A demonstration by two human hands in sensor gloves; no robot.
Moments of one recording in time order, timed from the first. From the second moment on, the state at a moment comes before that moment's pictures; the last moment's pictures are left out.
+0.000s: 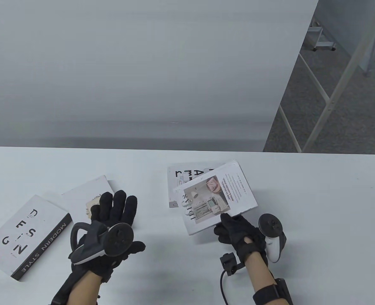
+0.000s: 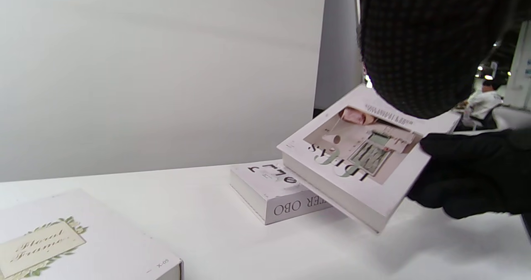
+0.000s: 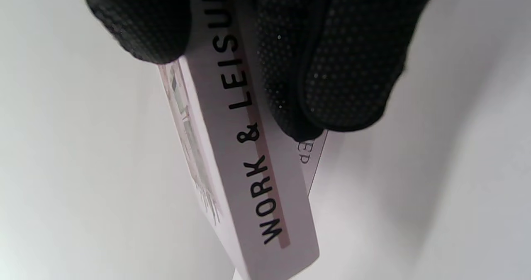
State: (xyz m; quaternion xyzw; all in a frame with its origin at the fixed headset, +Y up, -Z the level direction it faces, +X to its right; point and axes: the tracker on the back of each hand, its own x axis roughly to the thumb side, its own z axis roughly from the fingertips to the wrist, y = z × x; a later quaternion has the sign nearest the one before) left_hand -0.205 -0.621 -0.289 0.03 -0.17 0.04 0.98; right_hand 0.180 -0.786 -0.385 -0.06 0.10 0.77 0.63
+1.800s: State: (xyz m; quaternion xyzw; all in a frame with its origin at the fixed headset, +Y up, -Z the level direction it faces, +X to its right) left_hand -0.184 -0.642 -0.298 0.04 -0.20 0.05 0.98; right_hand 0.150 -0.752 -0.398 0.04 0.07 0.81 0.58
